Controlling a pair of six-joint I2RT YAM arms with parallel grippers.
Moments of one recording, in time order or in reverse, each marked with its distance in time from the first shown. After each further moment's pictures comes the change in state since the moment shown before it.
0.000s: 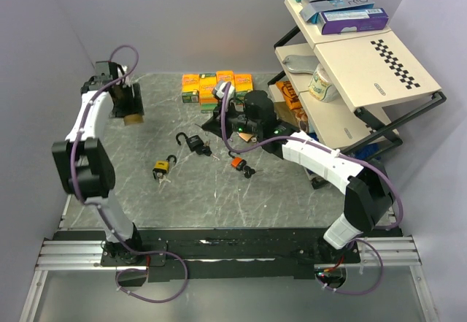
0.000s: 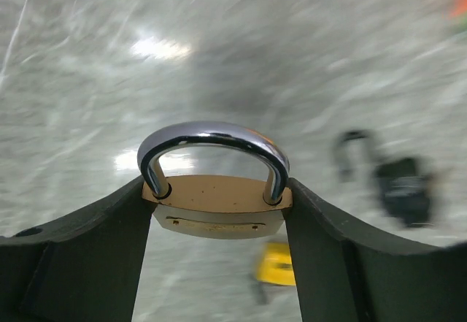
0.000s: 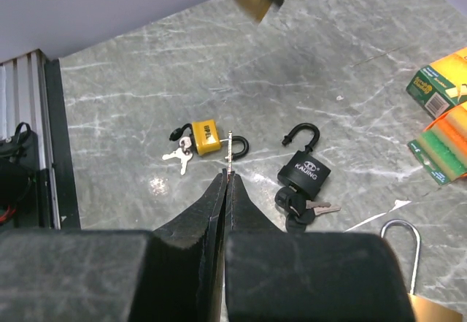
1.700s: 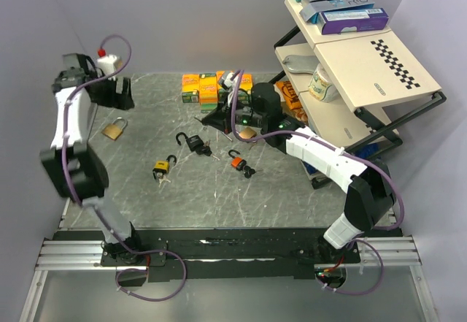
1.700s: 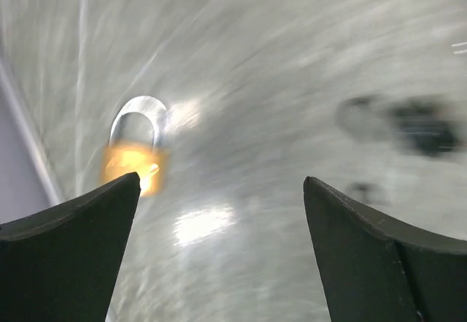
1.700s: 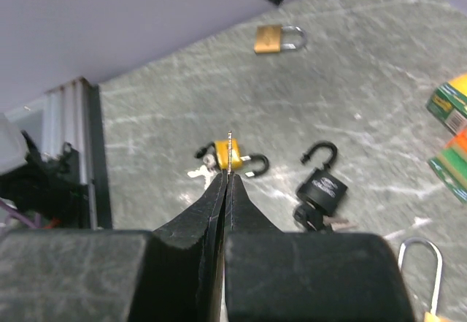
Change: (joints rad) left arm 0.159 0.076 0.147 -0.073 0.302 0.478; right arm -0.050 -0.003 0.040 0.016 -0.103 0.100
